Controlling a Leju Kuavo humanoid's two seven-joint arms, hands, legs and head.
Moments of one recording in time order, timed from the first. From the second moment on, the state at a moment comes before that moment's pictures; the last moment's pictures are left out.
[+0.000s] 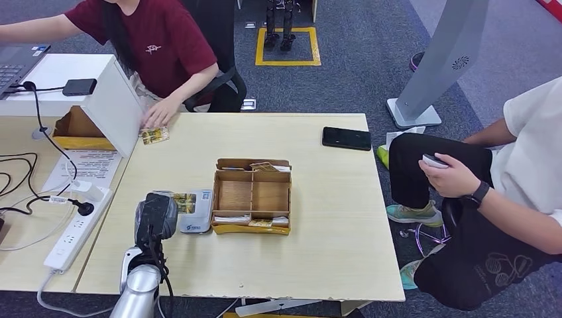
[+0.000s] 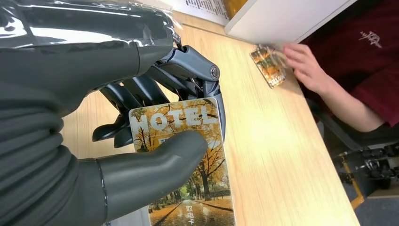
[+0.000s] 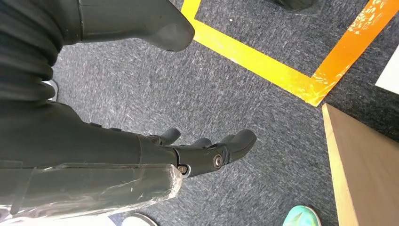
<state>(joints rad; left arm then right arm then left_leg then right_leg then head) -0.17 -0.09 -0.10 -1.24 -0.56 0.36 -0.20 -0.13 0.02 -0.35 -0.22 0.99 -0.14 -0.09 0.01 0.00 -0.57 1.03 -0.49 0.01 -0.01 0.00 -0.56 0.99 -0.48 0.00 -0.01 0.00</state>
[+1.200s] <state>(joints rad) -0.32 -0.11 -0.10 -0.94 -0.60 0.51 -0.19 -0.15 0.03 -0.35 -0.22 1.02 -0.13 -0.08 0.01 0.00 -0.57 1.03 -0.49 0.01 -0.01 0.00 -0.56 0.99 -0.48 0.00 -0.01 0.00</state>
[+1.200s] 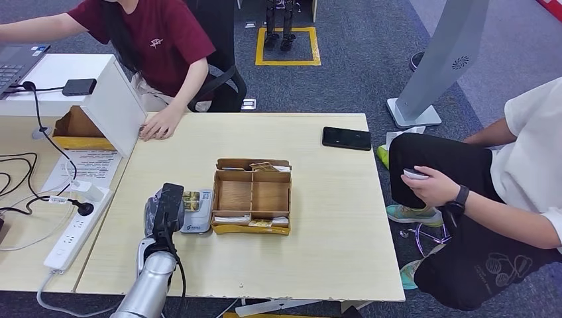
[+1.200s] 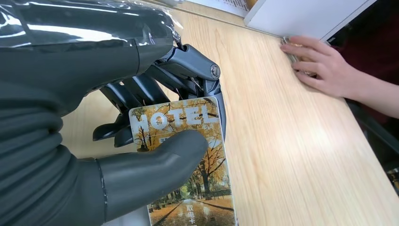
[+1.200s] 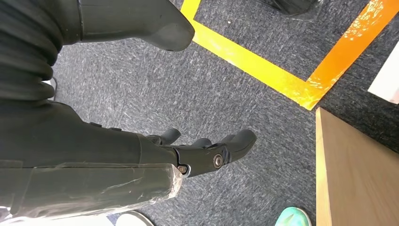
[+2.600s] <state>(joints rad) -0.40 -0.11 -0.09 -0.73 -0.81 0.61 -0.12 -0.15 0.04 -0.35 -0.23 1.03 -0.12 -0.08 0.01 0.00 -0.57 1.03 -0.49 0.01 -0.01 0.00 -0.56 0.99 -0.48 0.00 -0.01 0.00</state>
